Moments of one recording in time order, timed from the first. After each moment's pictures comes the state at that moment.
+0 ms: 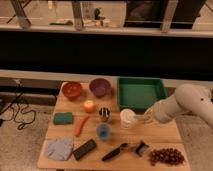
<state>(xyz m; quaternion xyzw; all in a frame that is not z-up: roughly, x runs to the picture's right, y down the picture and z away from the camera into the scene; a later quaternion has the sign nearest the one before) 0.199 0.148 0.692 -0.25 -0.24 -0.03 0.94</state>
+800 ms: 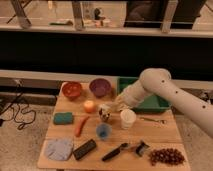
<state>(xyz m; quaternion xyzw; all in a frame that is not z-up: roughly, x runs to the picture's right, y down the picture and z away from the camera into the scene) 0.057 0.072 0.718 -0.22 -0.30 -0.11 0.92</state>
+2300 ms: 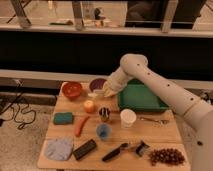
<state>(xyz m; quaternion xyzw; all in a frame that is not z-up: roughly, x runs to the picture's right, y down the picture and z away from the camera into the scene) 0.001 0.013 0.790 -0.23 -0.30 -0.14 0.91</state>
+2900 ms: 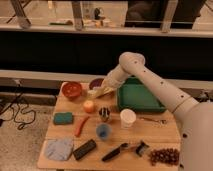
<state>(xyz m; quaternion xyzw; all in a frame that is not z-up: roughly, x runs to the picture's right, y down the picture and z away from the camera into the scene) -0.003 -0.001 0.821 -0.21 -0.34 -0.16 0.90</state>
